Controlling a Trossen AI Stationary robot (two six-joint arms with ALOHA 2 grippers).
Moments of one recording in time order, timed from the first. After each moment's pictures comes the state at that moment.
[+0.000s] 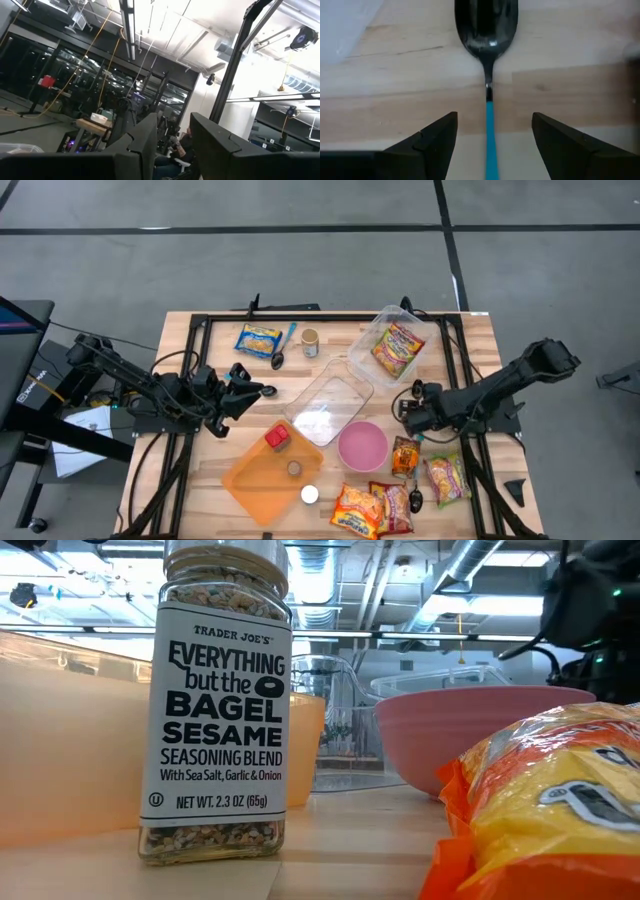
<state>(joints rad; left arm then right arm) -0.43 0.94 0.46 1.04 -0.44 -0.20 0.32 1.28 0.51 -0.86 0.35 1.99</state>
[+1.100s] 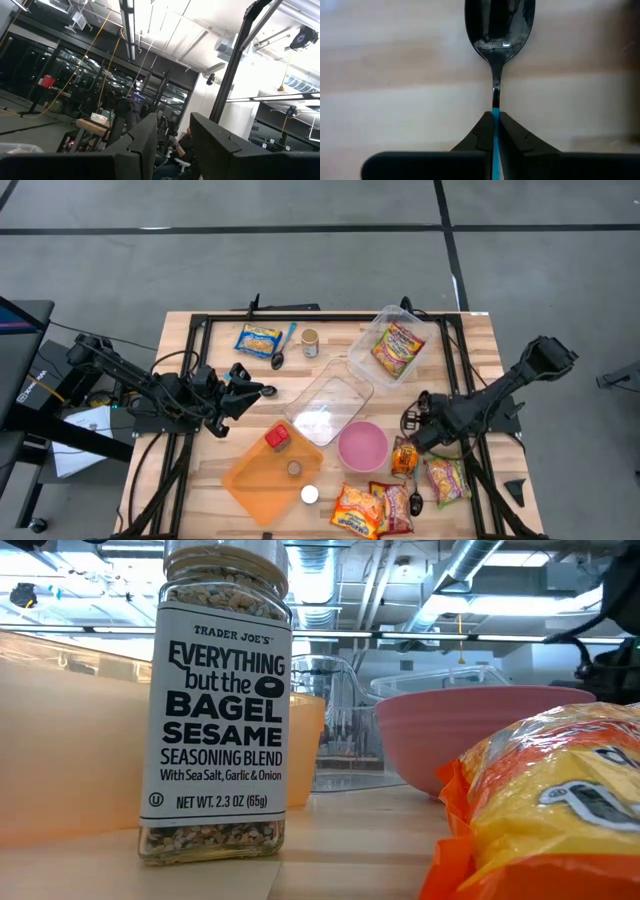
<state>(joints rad) -0.43 0.94 0.46 1.04 -0.44 -0.20 0.54 1.28 0.53 -0.91 0.31 2.21</state>
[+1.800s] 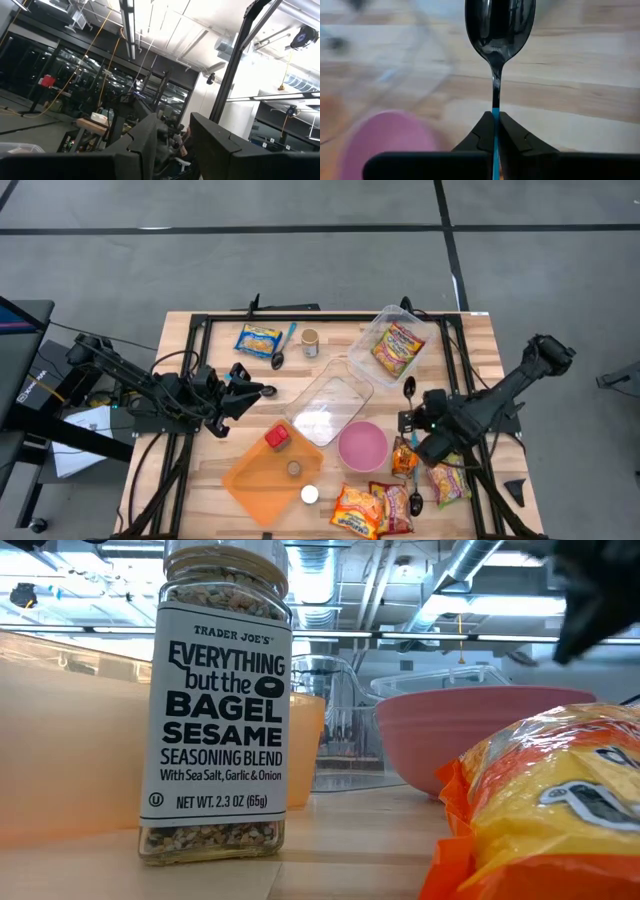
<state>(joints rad) -0.43 0.94 0.46 1.03 -0.44 -0.20 0.67 1.28 0.93 -1.21 0.67 2.12</state>
